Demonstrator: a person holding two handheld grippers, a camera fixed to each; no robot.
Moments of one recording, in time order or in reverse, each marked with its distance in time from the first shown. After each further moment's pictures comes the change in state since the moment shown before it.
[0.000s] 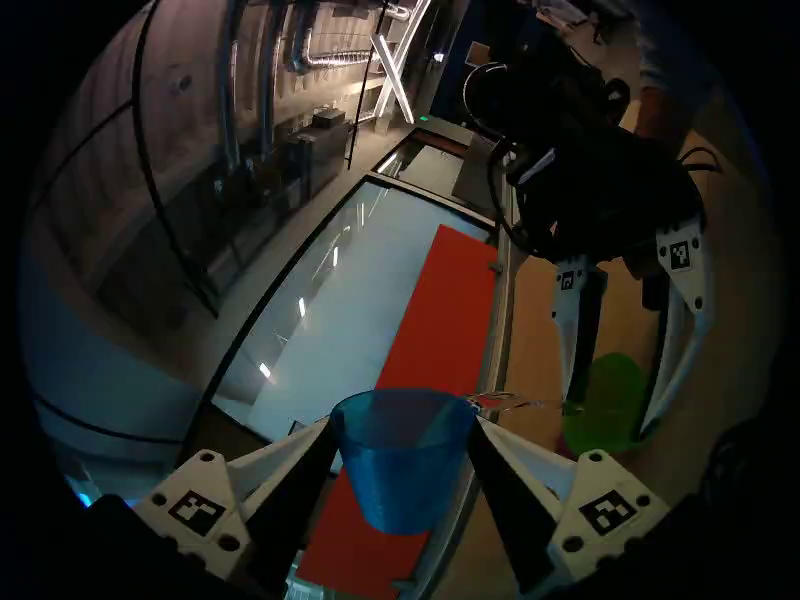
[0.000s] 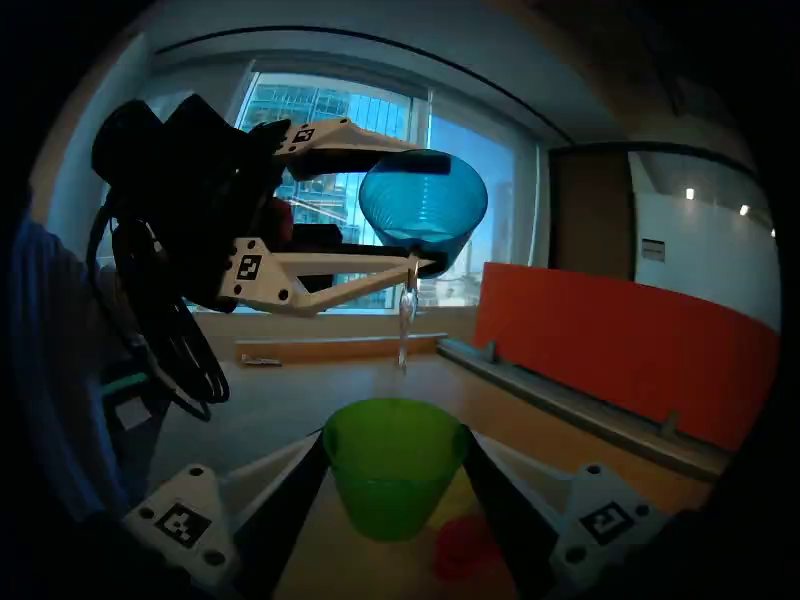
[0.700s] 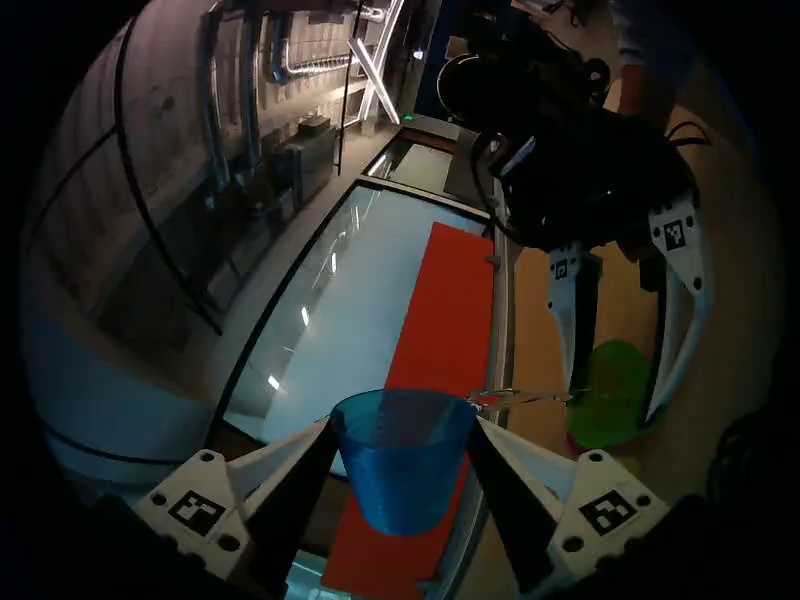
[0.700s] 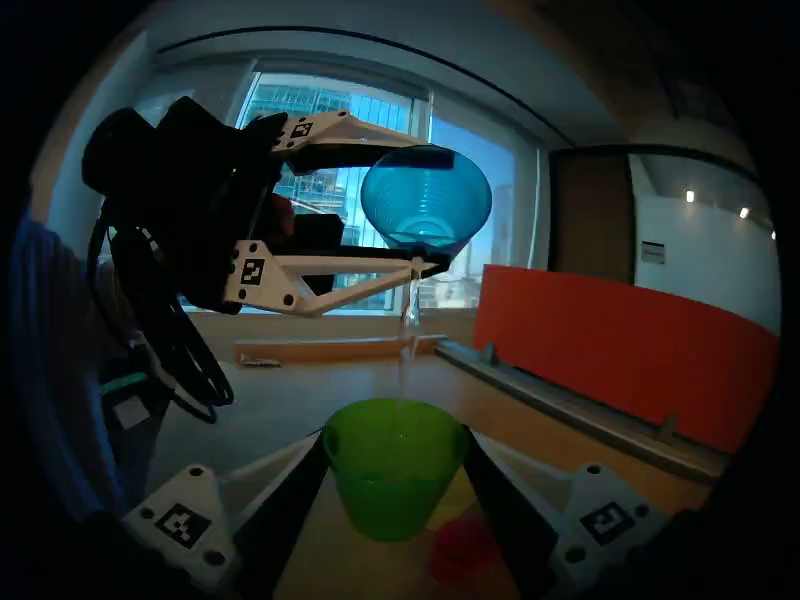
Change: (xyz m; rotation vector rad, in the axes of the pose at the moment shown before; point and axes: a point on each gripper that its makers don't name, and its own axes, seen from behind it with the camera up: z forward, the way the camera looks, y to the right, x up) left arm 0.007 -0.005 -0.006 0.005 0.000 0.090; right arm 0.002 0.003 0.000 -0.004 0.004 -0.007
